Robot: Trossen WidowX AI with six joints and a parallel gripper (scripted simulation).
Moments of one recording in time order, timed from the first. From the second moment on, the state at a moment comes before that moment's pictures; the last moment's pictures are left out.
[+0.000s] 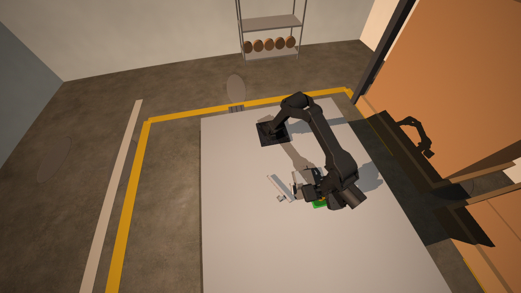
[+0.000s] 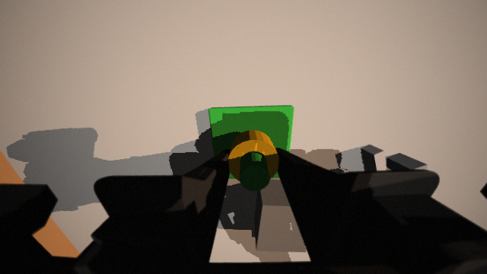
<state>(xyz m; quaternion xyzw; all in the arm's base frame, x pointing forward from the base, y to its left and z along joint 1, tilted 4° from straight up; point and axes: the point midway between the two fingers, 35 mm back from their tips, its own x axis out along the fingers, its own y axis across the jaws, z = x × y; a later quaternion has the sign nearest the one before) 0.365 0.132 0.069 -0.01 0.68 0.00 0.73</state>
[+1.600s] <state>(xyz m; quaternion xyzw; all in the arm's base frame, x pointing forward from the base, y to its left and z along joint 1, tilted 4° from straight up) 0.365 0.131 0.063 -0.01 0.68 0.00 0.73</state>
